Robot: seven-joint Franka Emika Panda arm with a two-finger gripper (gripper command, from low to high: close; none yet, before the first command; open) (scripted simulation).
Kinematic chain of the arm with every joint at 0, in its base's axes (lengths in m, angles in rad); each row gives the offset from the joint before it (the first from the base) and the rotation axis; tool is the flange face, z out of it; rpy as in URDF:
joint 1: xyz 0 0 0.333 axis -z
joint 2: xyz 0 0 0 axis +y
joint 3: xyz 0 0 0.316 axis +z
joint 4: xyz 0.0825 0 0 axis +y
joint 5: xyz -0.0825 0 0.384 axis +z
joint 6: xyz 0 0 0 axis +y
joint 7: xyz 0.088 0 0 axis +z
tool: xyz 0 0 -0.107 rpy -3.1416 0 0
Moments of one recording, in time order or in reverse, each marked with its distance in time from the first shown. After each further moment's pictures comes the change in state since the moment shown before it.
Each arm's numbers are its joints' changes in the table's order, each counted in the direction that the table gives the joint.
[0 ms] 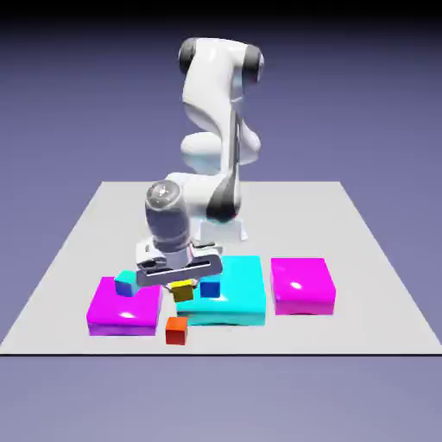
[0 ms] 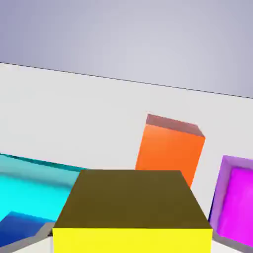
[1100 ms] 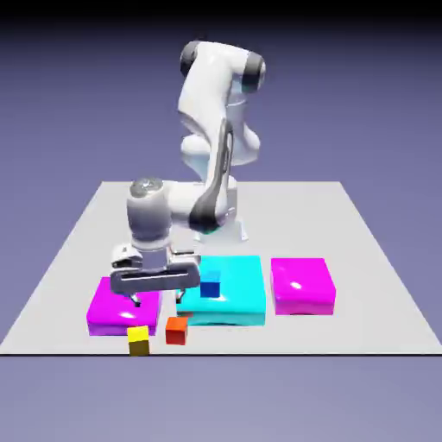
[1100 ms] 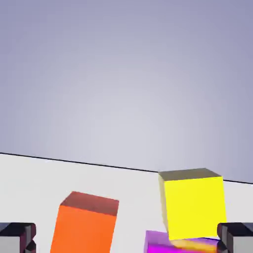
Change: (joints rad) arm -0.120 0.289 -0.265 -0.152 0.237 -0.234 0.292
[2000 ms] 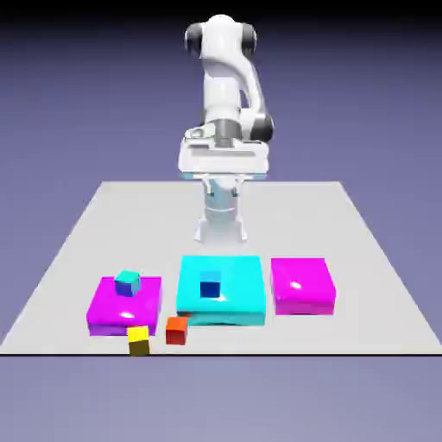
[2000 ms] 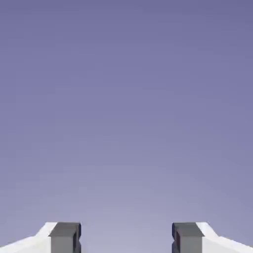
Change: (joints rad) arm 0.260 -0.979 0.557 0.678 -0.326 -0.618 -0.591
